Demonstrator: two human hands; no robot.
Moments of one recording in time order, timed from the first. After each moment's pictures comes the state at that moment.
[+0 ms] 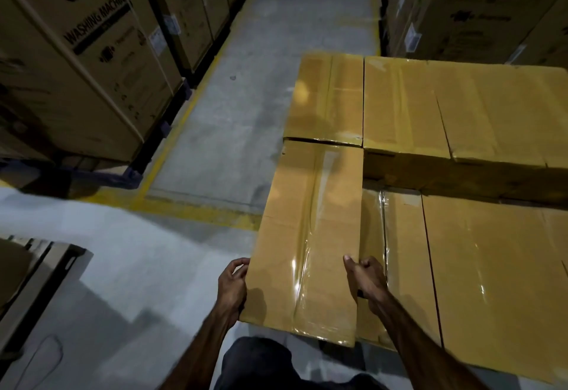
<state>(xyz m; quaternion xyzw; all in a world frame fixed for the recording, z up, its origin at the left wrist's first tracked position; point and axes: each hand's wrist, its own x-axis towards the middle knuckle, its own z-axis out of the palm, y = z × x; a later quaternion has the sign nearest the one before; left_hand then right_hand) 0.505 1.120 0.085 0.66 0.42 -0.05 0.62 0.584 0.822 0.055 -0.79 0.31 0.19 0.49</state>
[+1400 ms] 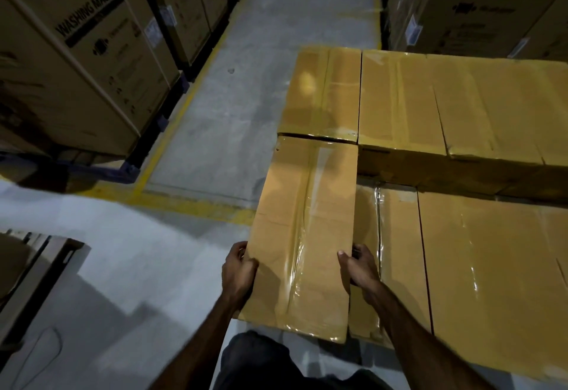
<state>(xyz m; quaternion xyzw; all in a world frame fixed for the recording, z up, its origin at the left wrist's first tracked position) 0.528 1.097 0.100 0.75 0.37 -0.07 0.54 0.600 0.815 0.063 -0.77 0.27 0.21 0.54</state>
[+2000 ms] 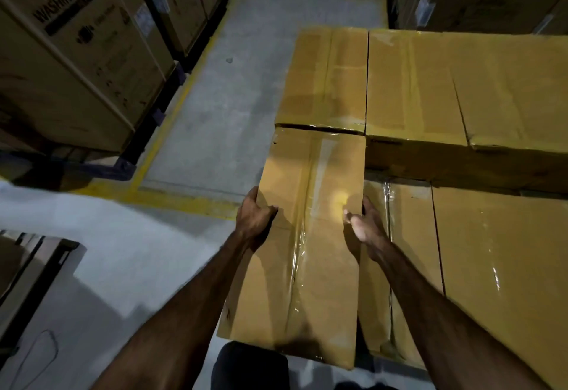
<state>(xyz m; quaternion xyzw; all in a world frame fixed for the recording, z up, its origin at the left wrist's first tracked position) 0.679 1.101 0.075 0.82 0.24 -0.07 0.52 0.708 0.825 0.063 -0.79 0.17 0.16 0.56</state>
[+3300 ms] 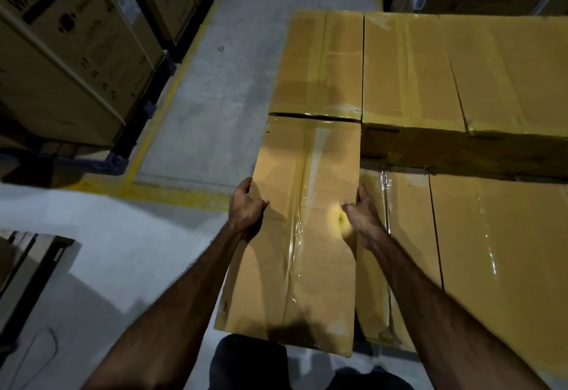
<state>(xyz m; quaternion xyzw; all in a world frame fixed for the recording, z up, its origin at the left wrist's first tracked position) 0.681 1.102 0.074 0.80 0.23 -0.03 0.55 0.708 0.833 0.063 -0.78 0.19 0.15 0.58</state>
